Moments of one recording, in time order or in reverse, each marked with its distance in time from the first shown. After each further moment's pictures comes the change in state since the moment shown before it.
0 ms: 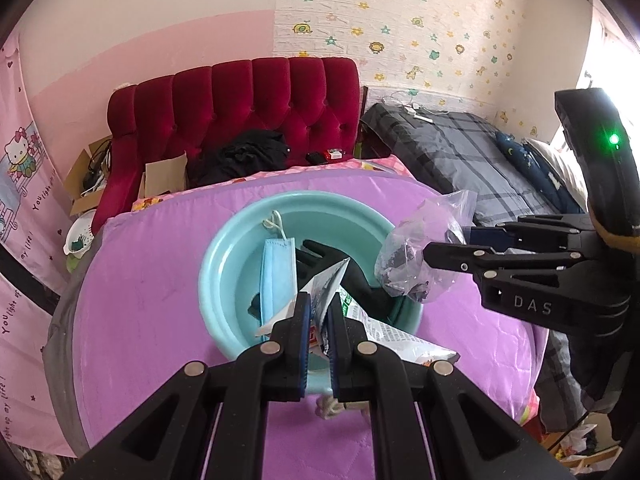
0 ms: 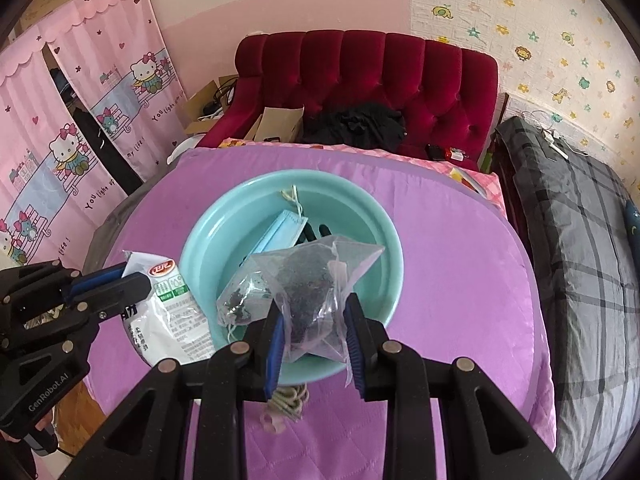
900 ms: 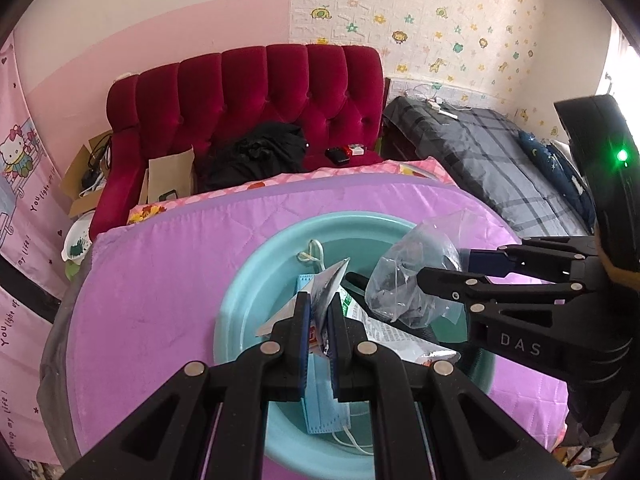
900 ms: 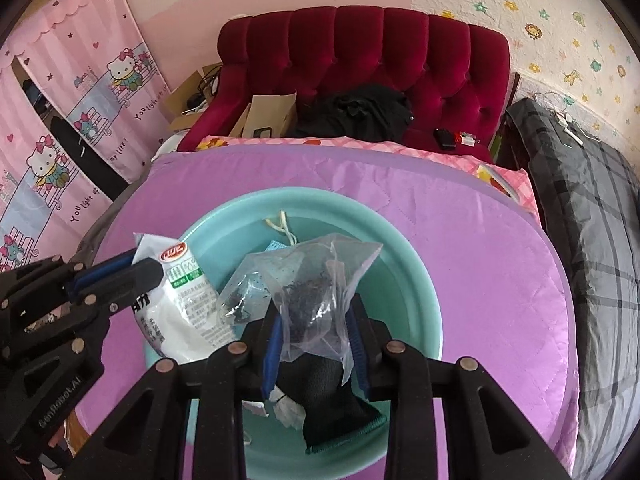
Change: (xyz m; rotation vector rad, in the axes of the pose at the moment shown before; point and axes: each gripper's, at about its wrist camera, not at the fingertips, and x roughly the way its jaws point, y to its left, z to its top) left arm 0.091 0.042 0.044 -0.013 0.037 0.039; right arm 0.103 -0.006 0.060 0.055 0.069 0.002
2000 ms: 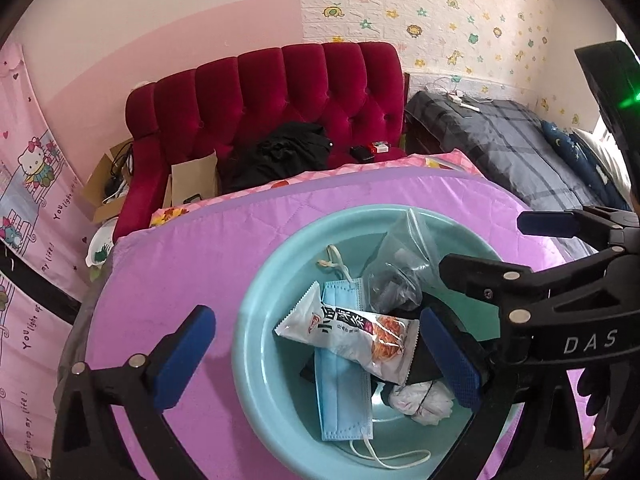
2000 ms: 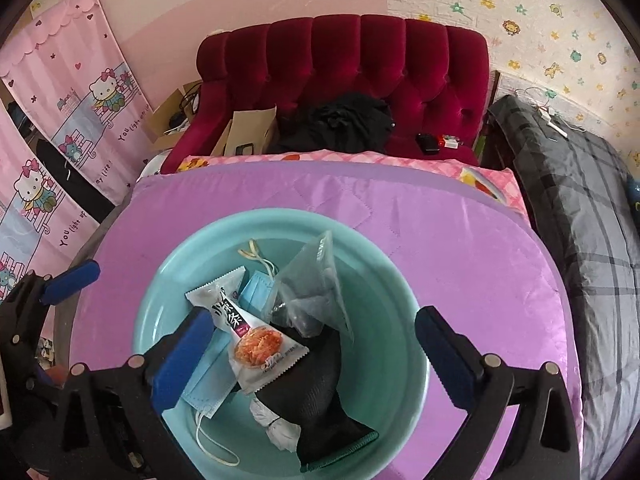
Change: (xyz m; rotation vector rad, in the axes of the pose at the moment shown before) left arm 0.010 -0.002 -0.007 0.029 -0.015 0.115; right arm 0.000 -0.010 0.007 0.062 -0.050 -0.040
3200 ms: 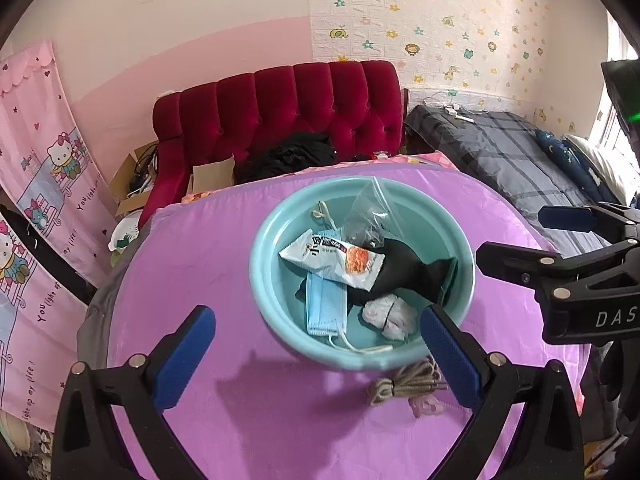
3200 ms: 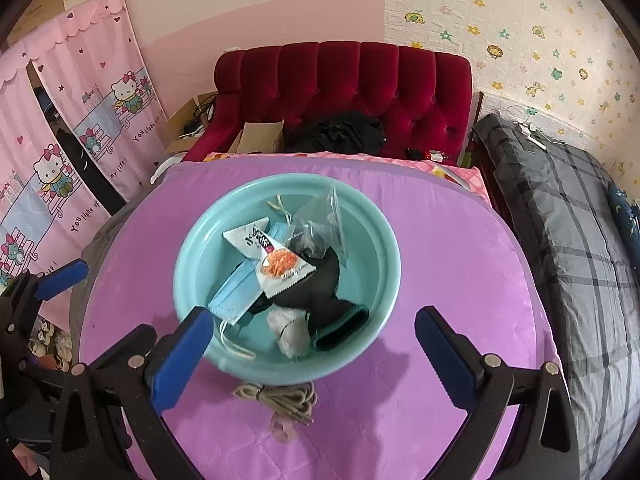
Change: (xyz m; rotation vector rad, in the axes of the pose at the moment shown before) left arm -0.107 -0.024 -0.084 -0.020 -0.068 0.040; right arm -0.109 0.014 -0.097 -0.036 -0.083 -0.024
